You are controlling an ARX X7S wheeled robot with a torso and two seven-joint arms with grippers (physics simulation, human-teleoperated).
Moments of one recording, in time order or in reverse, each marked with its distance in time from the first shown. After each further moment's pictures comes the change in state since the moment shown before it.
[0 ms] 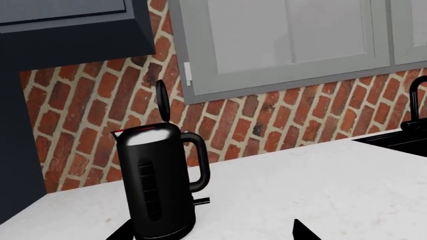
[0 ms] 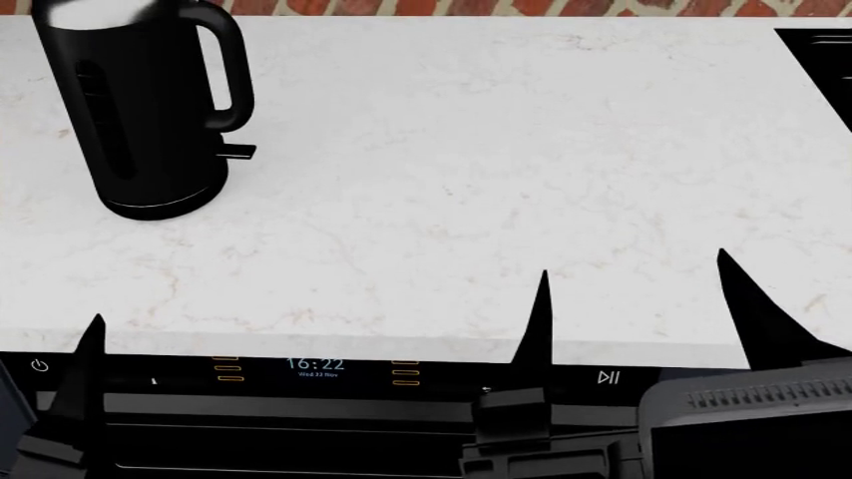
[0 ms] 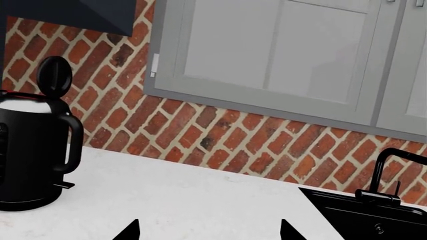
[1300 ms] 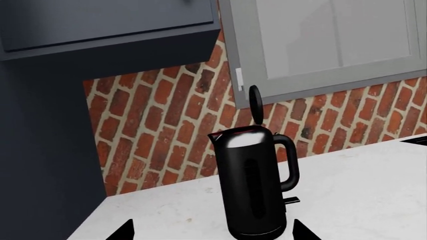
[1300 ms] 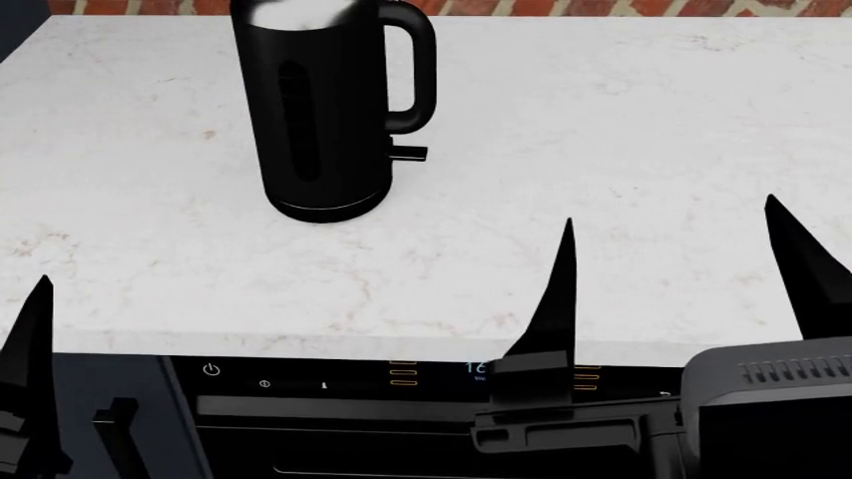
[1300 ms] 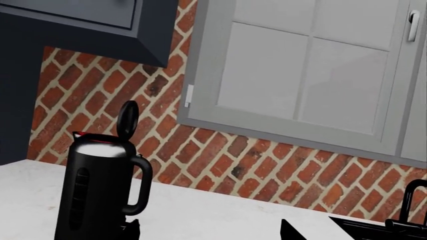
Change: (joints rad) left arm -0.109 -0.324 0.000 0.011 -0.456 0.050 -0.378; right arm 0.204 0.264 -0.112 0.006 0.390 -0.139 0.363
